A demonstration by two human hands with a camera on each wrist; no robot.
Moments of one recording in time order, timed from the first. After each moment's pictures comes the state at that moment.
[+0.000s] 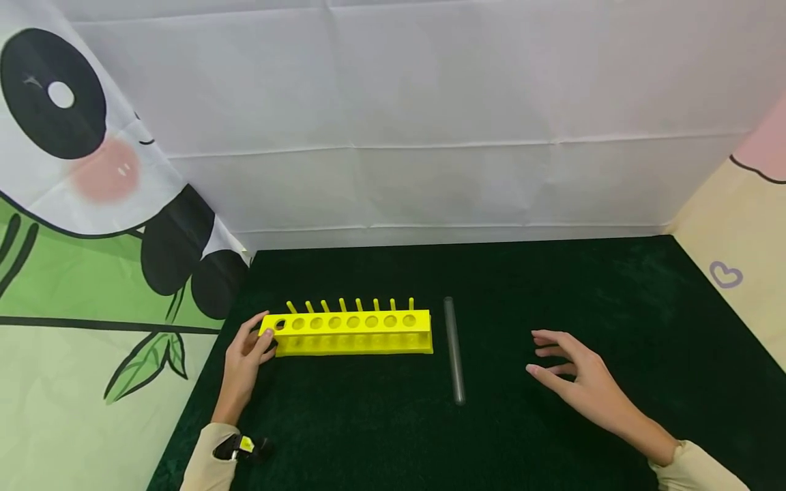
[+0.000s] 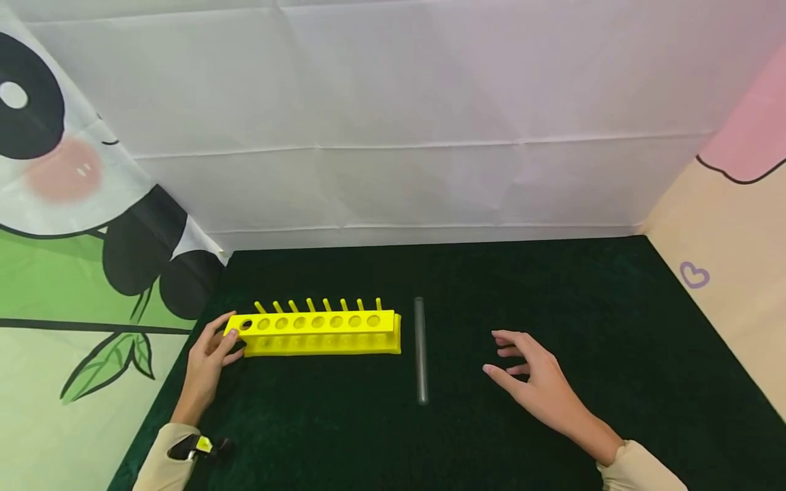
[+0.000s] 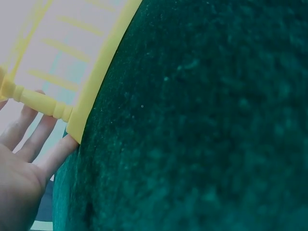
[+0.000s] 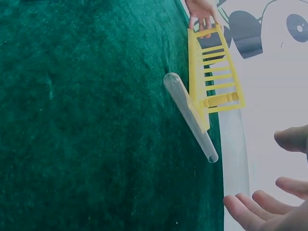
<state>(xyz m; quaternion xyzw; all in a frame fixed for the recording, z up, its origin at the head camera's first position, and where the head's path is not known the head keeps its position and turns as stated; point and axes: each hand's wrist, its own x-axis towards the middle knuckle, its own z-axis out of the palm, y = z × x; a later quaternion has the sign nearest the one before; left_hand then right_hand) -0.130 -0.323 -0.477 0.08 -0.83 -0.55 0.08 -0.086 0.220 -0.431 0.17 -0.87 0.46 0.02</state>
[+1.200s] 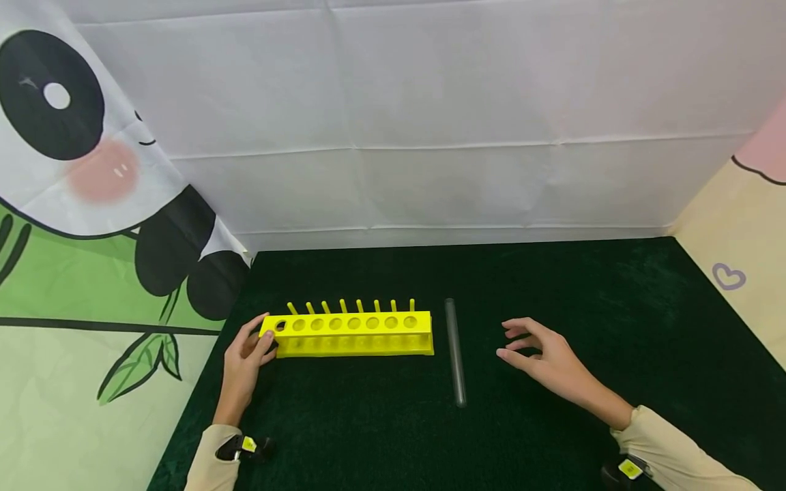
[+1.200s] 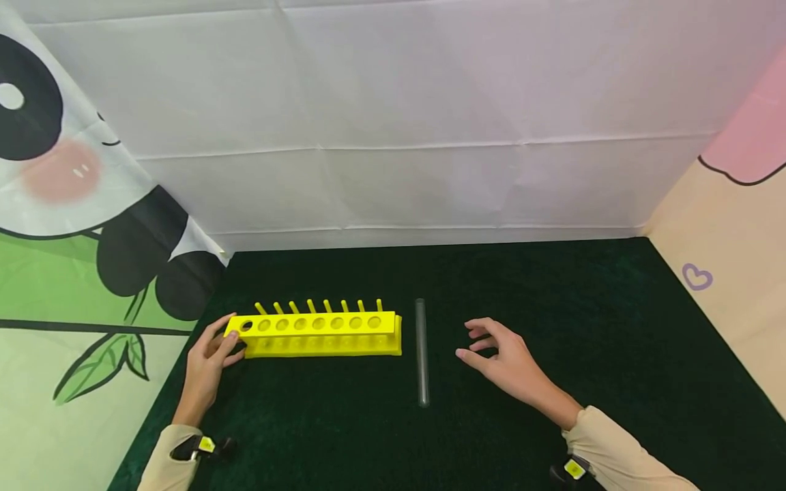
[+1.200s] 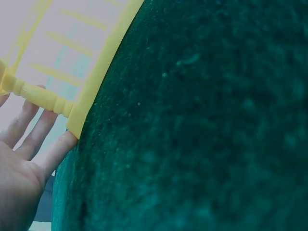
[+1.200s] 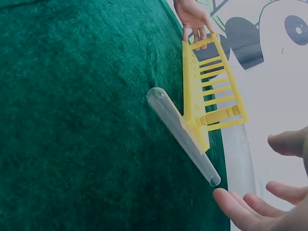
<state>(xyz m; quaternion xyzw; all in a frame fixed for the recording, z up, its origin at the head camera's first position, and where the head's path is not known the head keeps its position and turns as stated) -0.130 -0.323 -0.481 0.08 -0.82 -0.56 0.10 -0.119 0.191 -0.430 0.14 -0.85 0.50 -0.09</state>
